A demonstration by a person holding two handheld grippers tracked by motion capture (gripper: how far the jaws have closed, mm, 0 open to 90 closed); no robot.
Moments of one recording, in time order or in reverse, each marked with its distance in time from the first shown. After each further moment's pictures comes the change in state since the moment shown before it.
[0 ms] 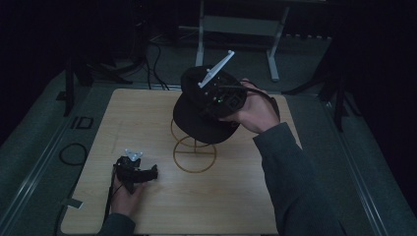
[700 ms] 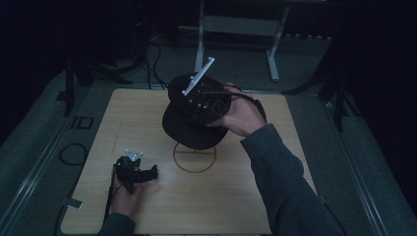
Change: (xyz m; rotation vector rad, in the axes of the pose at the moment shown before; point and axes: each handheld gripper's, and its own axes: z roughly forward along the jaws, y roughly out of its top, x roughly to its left) left arm 0.000 0.000 0.000 0.002 0.000 0.002; right arm 0.016 0.016 0.025 0.043 0.036 -0.046
